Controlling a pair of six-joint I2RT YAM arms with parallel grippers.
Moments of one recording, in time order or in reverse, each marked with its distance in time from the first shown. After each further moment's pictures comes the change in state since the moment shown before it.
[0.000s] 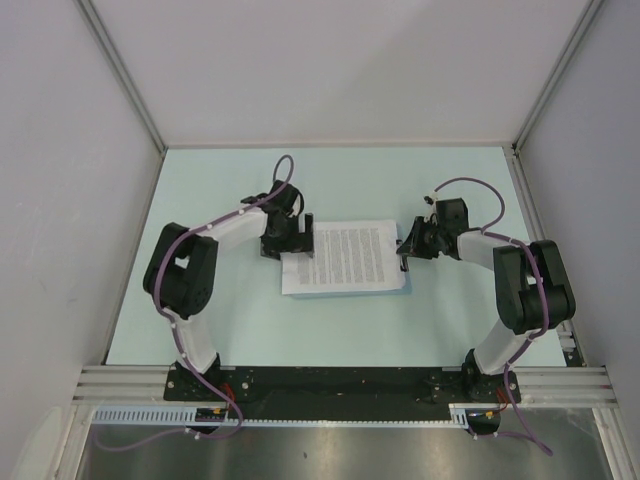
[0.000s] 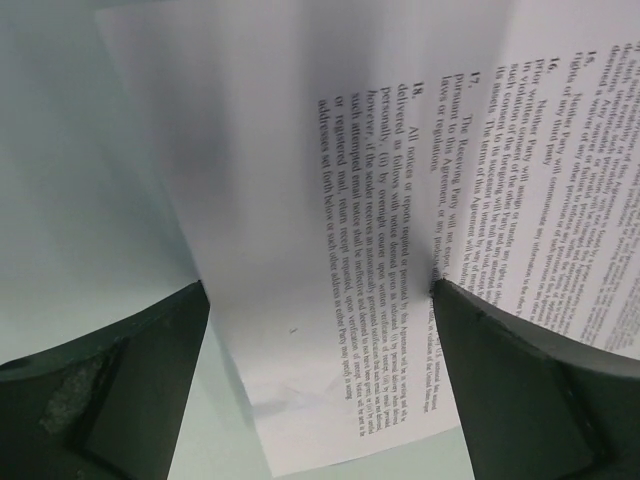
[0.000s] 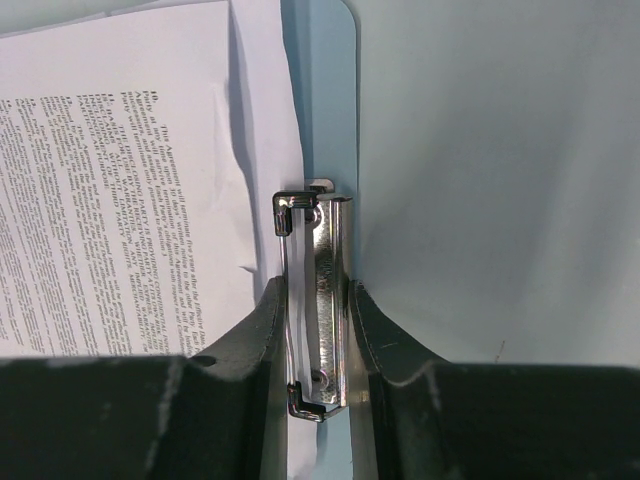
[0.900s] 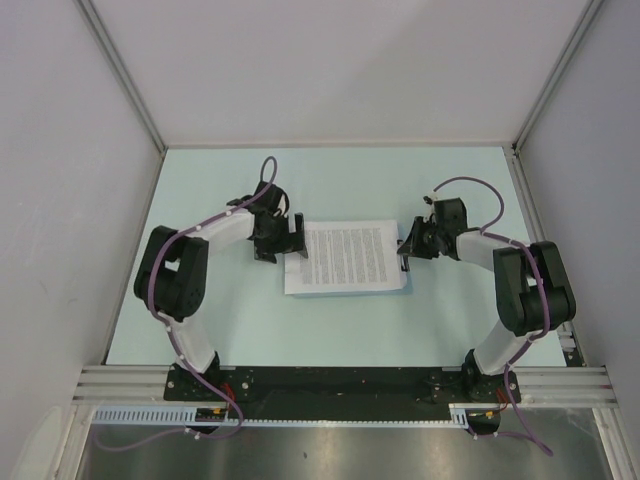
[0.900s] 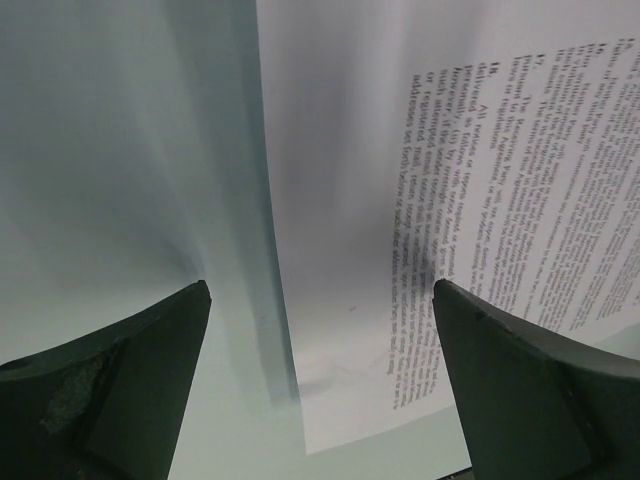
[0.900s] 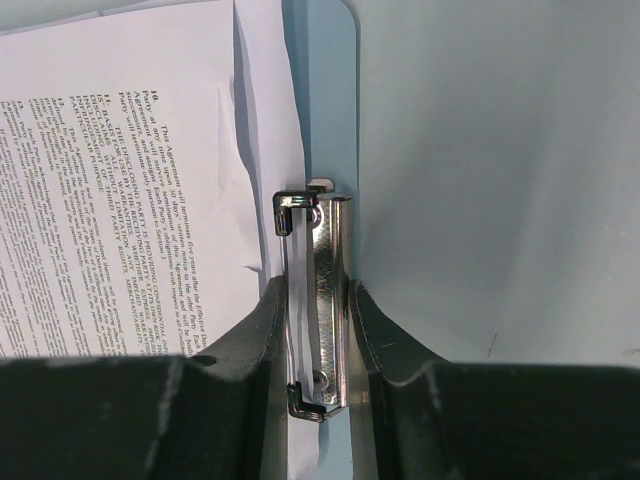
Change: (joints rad) left arm 0.079 -0.077 -0.069 0.008 0.079 0.006; right arm 0.017 -0.012 0.000 -0.013 0.051 -0.006
